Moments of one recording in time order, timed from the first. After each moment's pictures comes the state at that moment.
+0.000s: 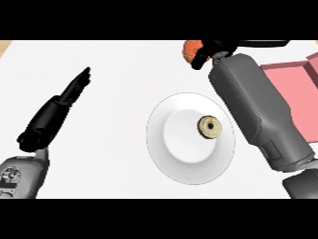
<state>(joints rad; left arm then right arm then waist) -0.24 0.24 -0.03 -1.55 -0.14 -0.21 -0.06 -1.14 -0.14 0.13 -0.64 1.10 -0.10 0.51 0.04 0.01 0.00</state>
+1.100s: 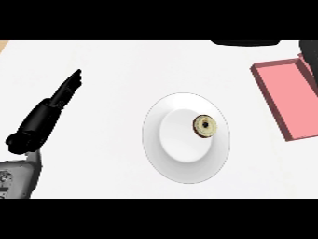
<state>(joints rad) -0.21 0.26 0.01 -1.54 -0.13 -0.23 -0.08 -1.19 -0.47 -0.11 -0.53 1.13 -0.31 0.71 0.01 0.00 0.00</state>
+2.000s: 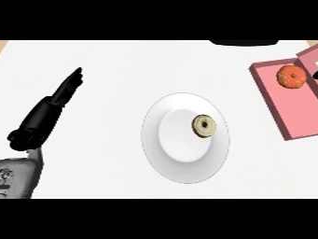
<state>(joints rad) -0.23 0.24 0.02 -1.53 -0.14 -0.23 -0.07 -1.06 -0.66 -0.26 -0.37 0.91 0.20 0.45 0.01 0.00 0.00</state>
